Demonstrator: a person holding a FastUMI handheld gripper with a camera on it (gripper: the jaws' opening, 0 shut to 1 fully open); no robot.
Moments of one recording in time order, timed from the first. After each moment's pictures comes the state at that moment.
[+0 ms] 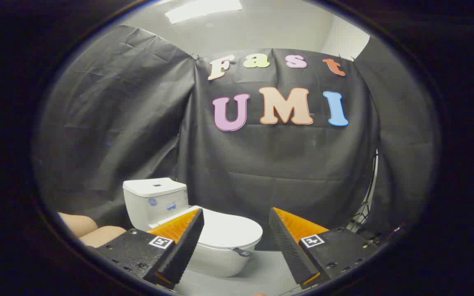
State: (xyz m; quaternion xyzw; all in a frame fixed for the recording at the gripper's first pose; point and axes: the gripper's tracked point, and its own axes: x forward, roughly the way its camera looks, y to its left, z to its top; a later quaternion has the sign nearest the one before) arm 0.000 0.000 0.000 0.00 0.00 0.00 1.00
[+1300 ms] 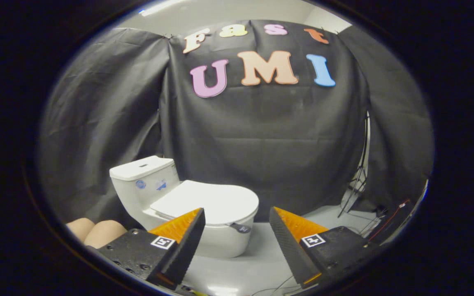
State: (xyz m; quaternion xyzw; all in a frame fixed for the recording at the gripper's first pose) arm 0.032 -0.010 -0.072 0.09 0.15 -0.02 0.98
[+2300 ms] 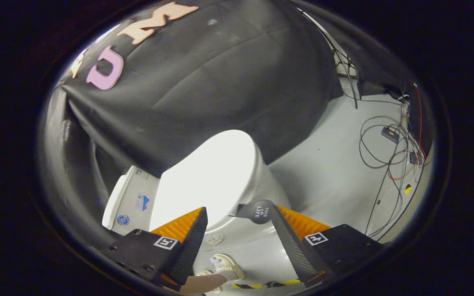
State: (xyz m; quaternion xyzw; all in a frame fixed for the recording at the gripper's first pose) arm 0.204 -0.020 -0.227 0.41 0.34 -0.06 0.84
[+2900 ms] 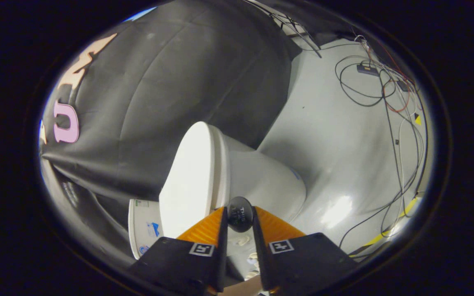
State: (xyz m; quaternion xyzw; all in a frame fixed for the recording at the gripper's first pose) arm 0.233 -0.019 -0.263 0.58 0.33 -0.06 0.75
